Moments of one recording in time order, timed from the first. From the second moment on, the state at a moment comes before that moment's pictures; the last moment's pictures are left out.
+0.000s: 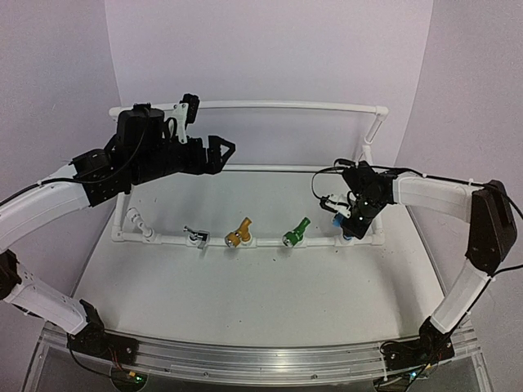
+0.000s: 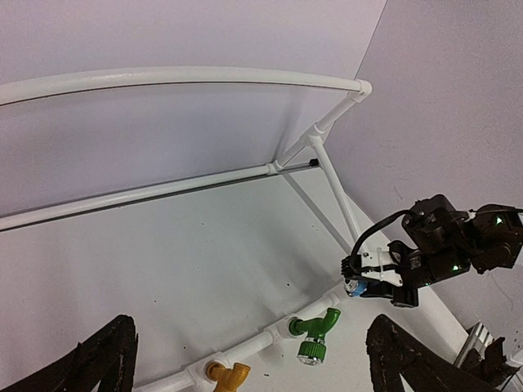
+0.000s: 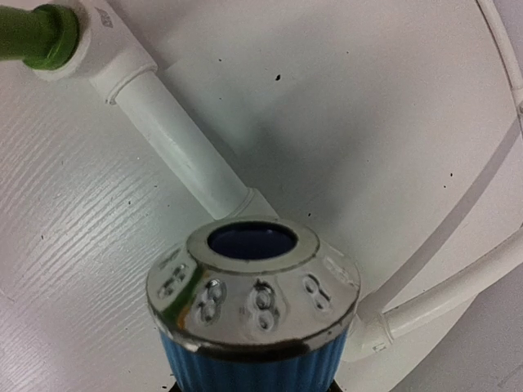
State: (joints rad) left arm -0.85 1.30 1.31 -0.24 -0.16 -0.34; right arm 0.48 1.70 1.24 -0.75 0.13 -0.51
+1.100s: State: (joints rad) left arm -0.85 1.32 1.31 -0.24 -0.17 -0.36; right arm 0.45 1.56 1.04 -0.58 0.07 -0.49
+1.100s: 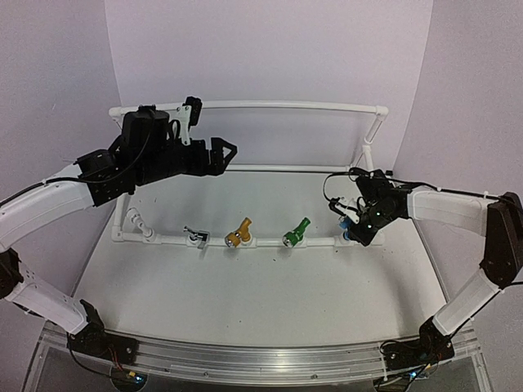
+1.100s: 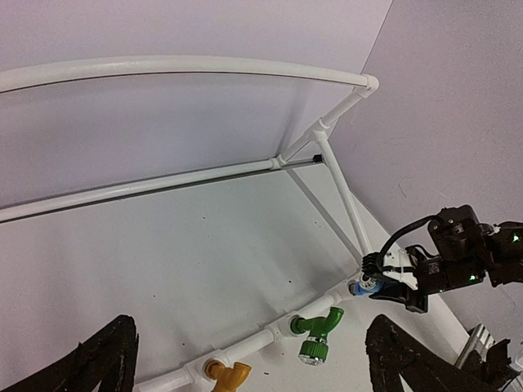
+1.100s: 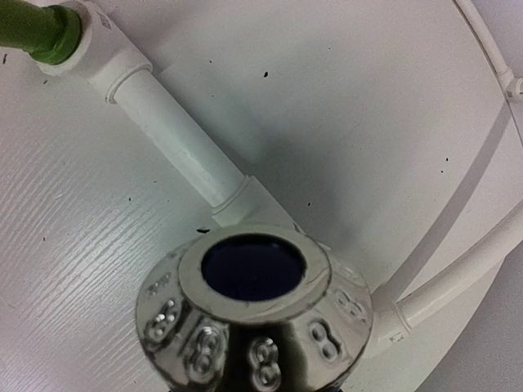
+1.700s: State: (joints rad) left arm -0.85 1.36 1.32 -0.24 -0.16 -0.37; right arm 0.51 1.54 1.01 -0.56 0.15 -0.50
